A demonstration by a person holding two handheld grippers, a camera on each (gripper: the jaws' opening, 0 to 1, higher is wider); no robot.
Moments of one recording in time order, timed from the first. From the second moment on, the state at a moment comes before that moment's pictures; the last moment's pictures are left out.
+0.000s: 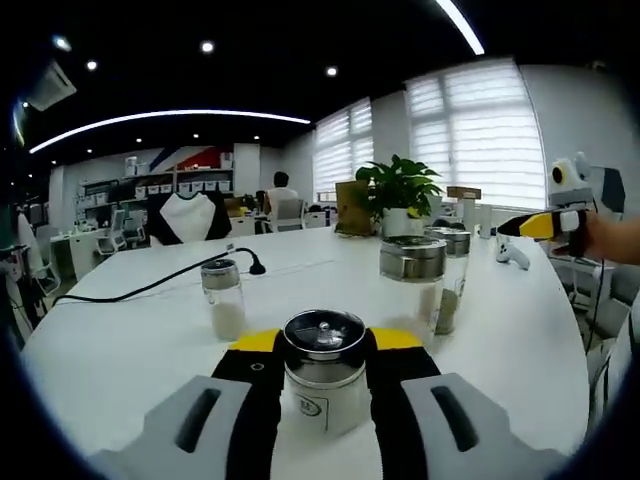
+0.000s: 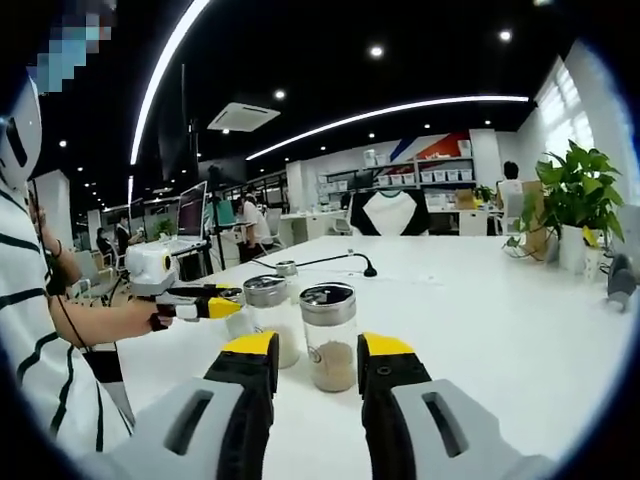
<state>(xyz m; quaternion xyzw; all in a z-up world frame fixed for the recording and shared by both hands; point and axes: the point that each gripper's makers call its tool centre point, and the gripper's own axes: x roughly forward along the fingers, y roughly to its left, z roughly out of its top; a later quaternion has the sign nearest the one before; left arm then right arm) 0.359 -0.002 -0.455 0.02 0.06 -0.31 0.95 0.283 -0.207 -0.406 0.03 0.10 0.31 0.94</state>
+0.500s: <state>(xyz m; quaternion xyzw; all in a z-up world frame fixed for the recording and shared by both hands) 0.357 -0.003 -0.437 0.05 0.03 -0.33 0.94 0.278 -0.200 -0.406 0.02 0.11 0.32 0.94</state>
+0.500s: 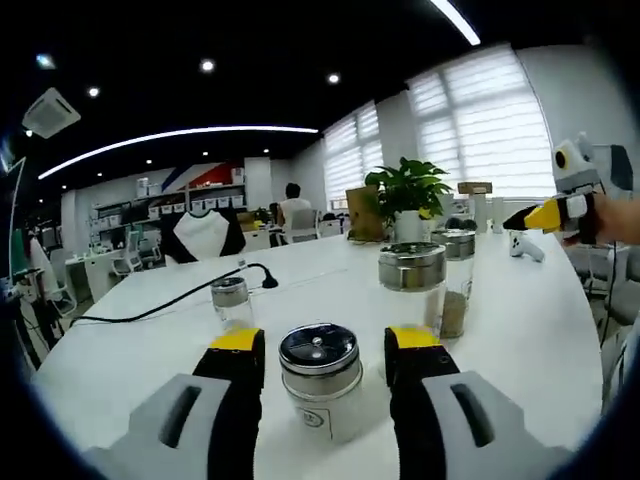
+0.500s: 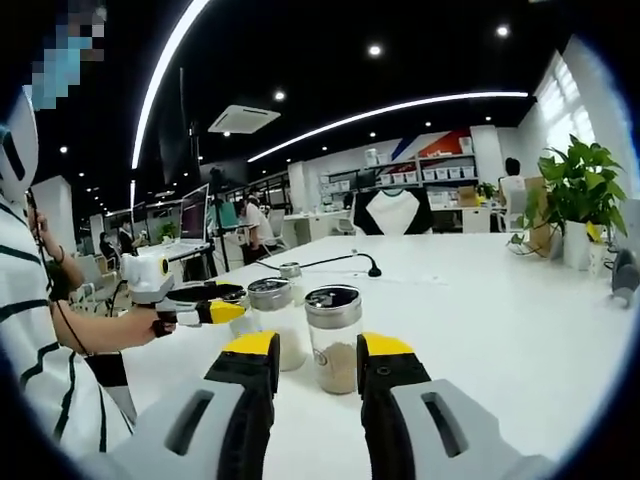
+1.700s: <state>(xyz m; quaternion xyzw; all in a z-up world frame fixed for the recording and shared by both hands) 0.364 -0.015 -0.474 0.05 0.10 -0.49 0.87 0.275 -0.193 -0.401 0.02 0.12 0.33 0.93</state>
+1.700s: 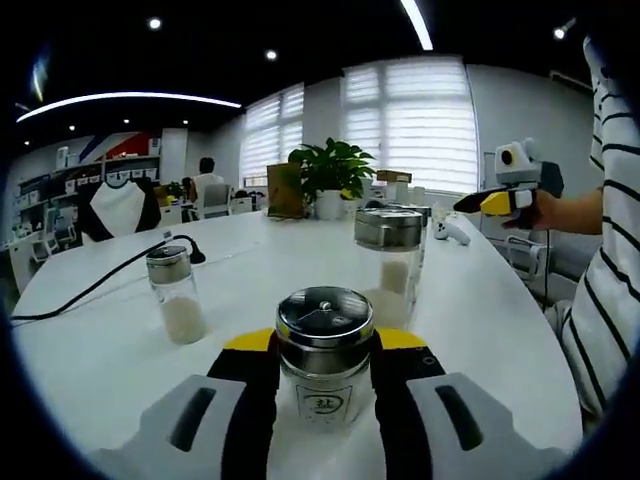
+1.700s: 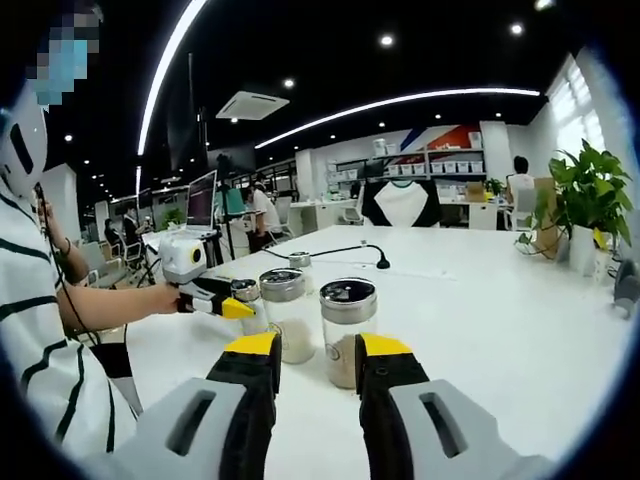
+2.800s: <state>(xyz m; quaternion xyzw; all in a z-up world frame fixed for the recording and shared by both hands) 0.367 0.003 -0.473 0.01 0.07 -0.24 0.97 0.271 -0.209 -0.399 0.02 0.08 0.31 0.95</state>
